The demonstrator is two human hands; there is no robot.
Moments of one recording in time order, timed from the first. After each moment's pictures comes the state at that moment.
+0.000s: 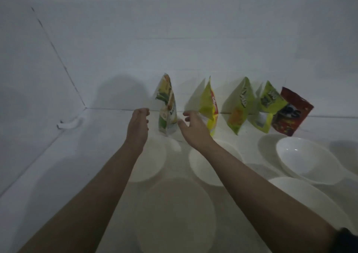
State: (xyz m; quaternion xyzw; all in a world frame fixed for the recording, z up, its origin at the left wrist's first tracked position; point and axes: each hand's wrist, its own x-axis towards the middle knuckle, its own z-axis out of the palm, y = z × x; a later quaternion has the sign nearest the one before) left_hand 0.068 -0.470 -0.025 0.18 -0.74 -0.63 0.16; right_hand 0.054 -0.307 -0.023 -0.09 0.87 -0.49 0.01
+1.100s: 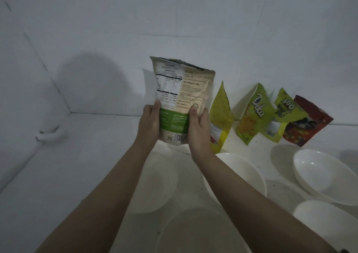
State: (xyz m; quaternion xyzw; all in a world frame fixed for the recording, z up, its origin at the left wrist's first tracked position) left_hand -0.003 -0.493 -0.026 0.10 -0.77 -0.62 0.10; right_hand 0.019 -0.366 -0.023 -0.01 0.67 -0.73 -0.09
